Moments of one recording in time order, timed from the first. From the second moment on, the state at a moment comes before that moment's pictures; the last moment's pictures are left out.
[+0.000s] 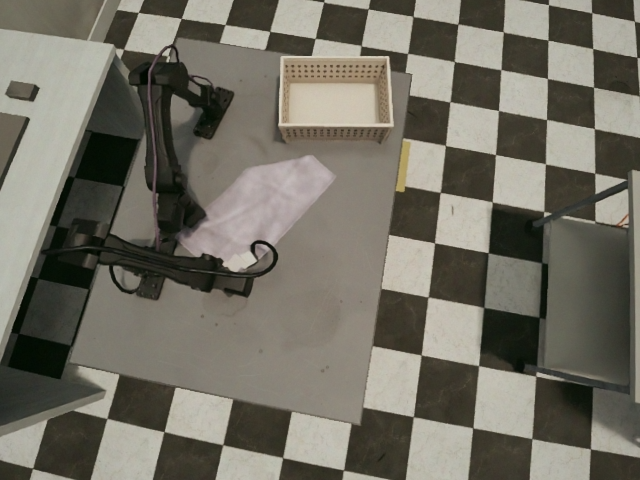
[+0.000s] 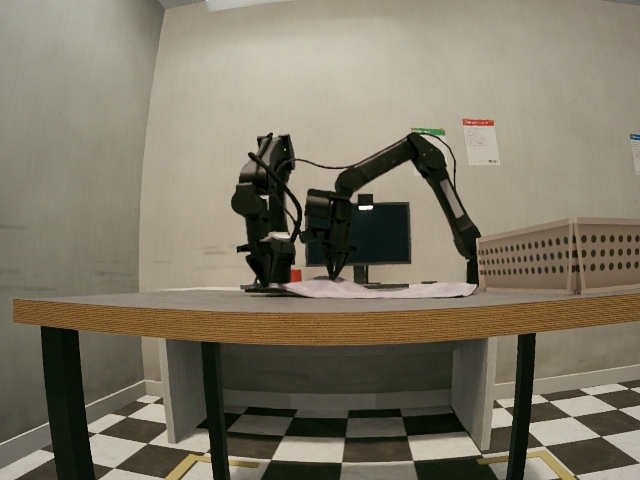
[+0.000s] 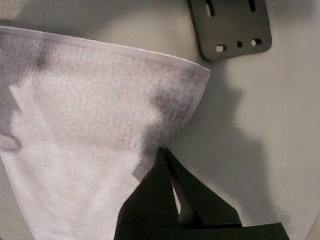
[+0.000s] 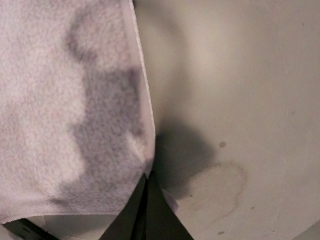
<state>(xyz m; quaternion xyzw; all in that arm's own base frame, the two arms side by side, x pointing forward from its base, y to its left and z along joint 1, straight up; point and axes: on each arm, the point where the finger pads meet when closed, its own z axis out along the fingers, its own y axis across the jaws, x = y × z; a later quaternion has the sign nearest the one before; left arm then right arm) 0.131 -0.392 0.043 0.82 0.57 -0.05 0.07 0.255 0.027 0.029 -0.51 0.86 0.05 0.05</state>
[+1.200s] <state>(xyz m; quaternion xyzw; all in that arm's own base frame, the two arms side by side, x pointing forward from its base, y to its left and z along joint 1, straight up) 0.205 -0.327 0.155 0.74 0.66 -0.07 0.13 0.316 0.068 0.152 -0.42 0.89 0.04 0.13</state>
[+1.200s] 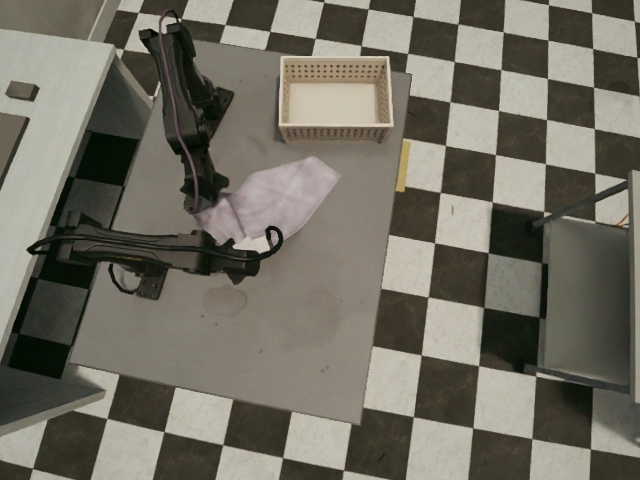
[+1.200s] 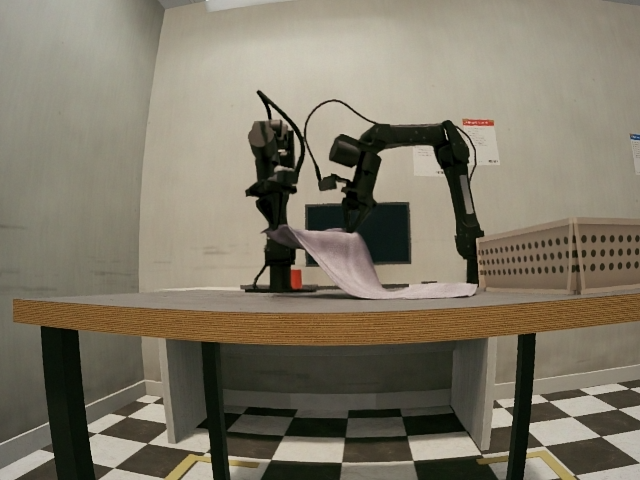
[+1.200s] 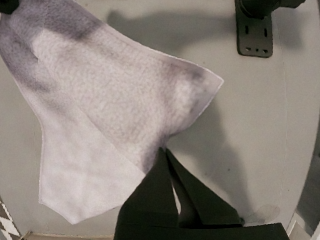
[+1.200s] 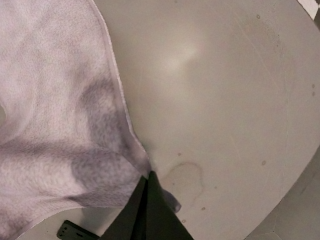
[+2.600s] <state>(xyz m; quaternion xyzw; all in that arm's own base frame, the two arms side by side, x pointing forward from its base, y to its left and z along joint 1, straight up) 0.344 -0.174 0.398 0.34 0.84 -0.10 0.40 0.418 0.162 0.393 -0.23 0.88 0.09 0.41</state>
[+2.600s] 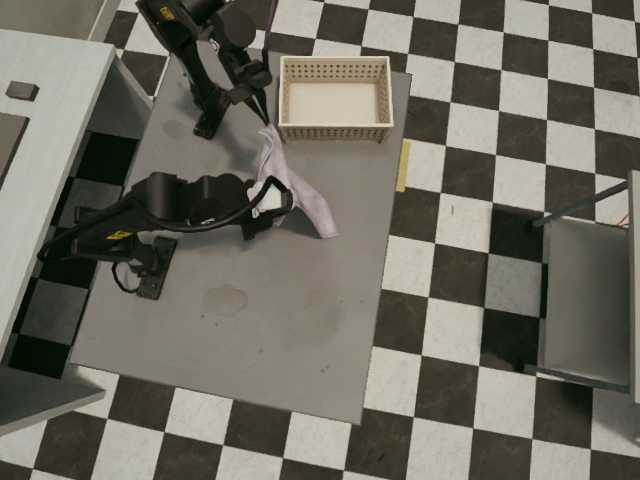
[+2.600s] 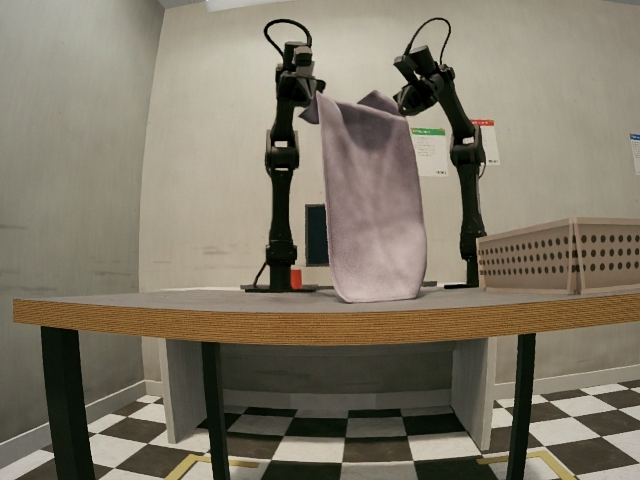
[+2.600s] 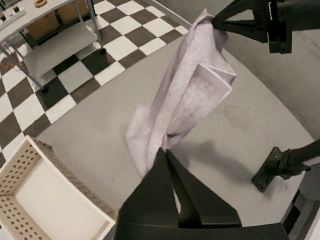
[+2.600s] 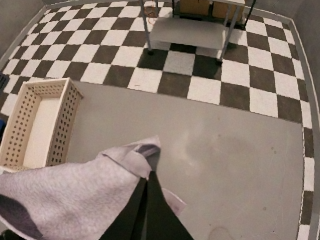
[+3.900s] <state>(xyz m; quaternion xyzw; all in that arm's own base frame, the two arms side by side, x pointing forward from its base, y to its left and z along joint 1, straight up) 0.384 -0.141 0.473 0.15 0.82 -0.10 0.55 0.464 0.189 0.461 -0.16 0.79 0.12 0.58</state>
